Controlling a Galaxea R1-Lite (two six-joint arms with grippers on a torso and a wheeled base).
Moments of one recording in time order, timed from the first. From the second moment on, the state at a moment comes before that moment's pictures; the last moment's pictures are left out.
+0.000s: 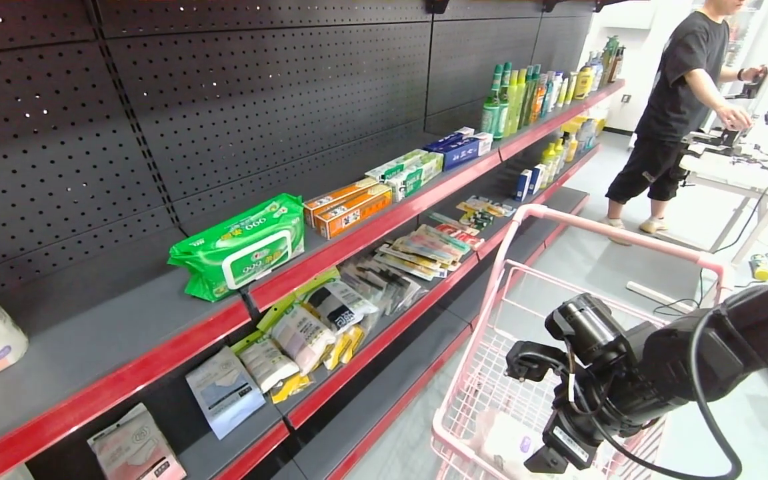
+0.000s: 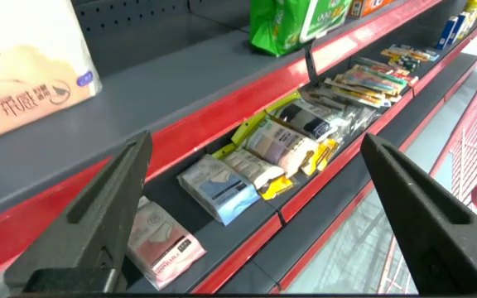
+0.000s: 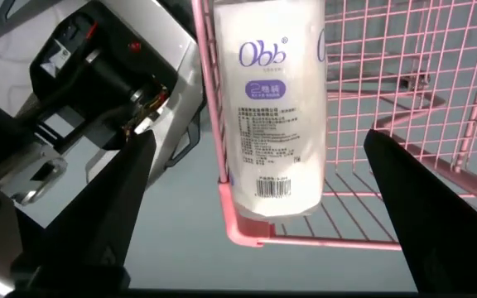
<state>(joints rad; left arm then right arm) 0.00 0.00 0.00 0.00 0.03 0.01 0.42 1.93 -0.75 0.10 0.07 -0.39</state>
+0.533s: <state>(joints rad) 0.00 0.00 0.00 0.00 0.03 0.01 0.42 1.95 -0.78 0.10 0.07 -0.39</state>
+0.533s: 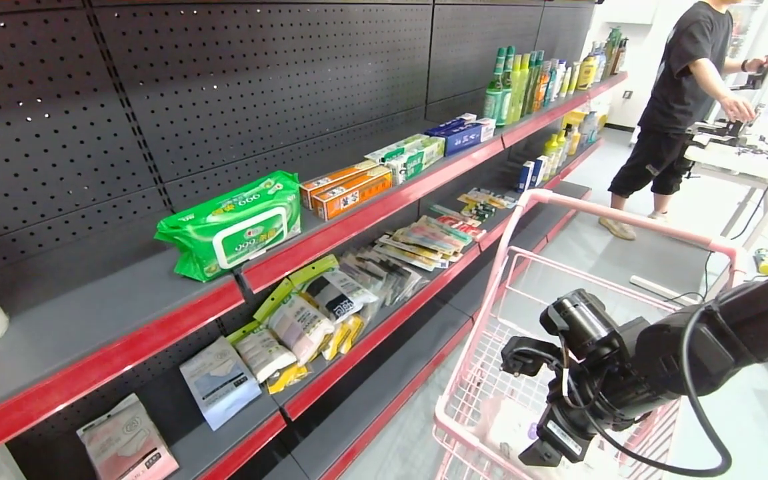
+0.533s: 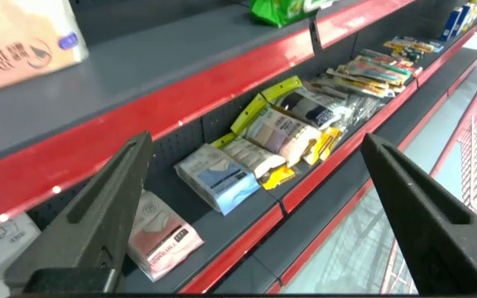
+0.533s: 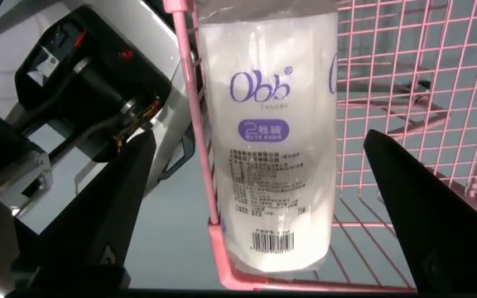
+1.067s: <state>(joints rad) 0.00 0.00 0.00 0.00 0.03 0.01 0.44 1.99 -0.81 0.10 0.08 -0.39</state>
